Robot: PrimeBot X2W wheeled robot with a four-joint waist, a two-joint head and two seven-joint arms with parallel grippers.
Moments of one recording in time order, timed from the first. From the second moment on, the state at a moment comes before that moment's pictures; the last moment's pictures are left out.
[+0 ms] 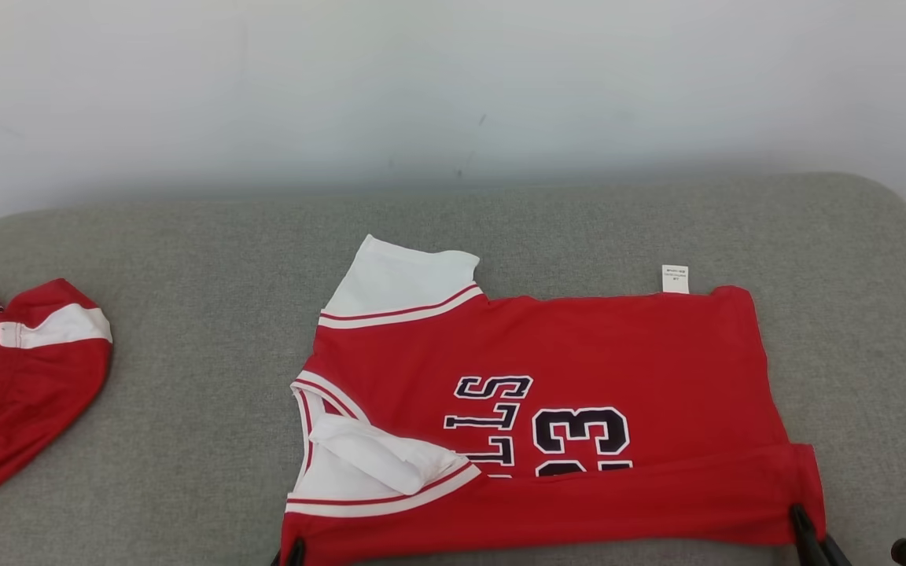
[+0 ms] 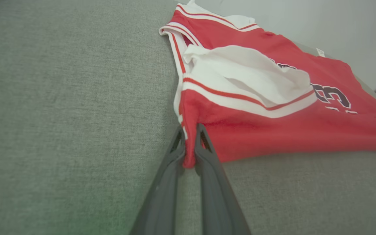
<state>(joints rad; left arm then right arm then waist) -0.06 0.20 -0.35 0.50 -0.56 -0.12 -0.26 0.00 -0.37 0.18 0.52 0.74 0.13 -0.26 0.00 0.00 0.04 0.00</state>
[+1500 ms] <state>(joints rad) 0.10 0.06 0.06 0.17 -0.19 -0.13 -0.26 0.11 -0.10 -0.05 0.19 0.31 0.13 -0.26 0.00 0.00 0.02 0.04</state>
